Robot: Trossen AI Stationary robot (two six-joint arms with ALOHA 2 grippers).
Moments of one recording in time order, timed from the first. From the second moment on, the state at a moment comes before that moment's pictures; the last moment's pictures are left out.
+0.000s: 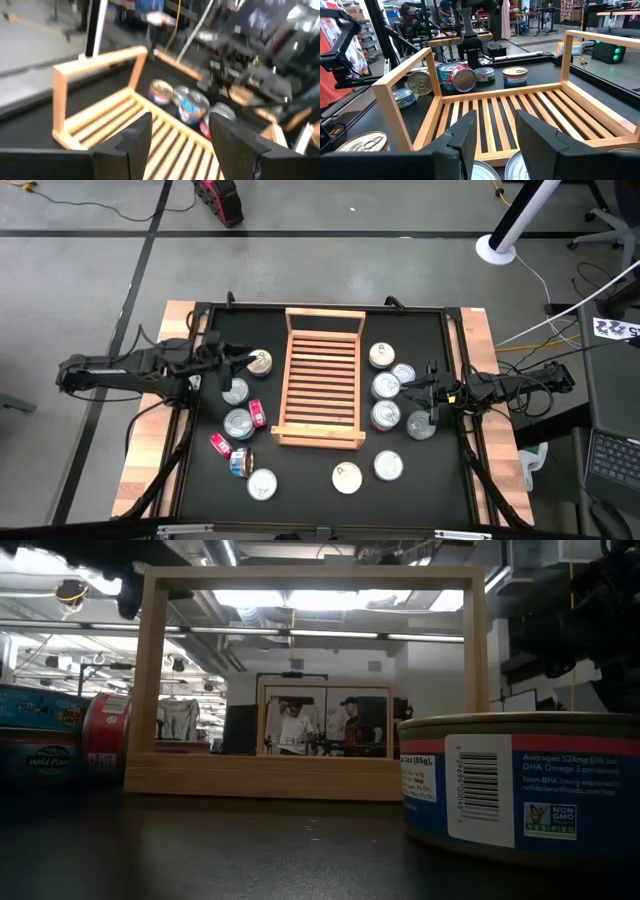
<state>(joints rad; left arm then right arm) 0.05 0.53 0.56 -0.28 -0.30 -0.47 0.25 0.06 0.06 -0.05 0.30 0.13</state>
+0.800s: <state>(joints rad) 0.05 1.04 1.12 -1.12 0.07 -1.03 0.25 0.06 0.06 -0.05 0.31 0.18</state>
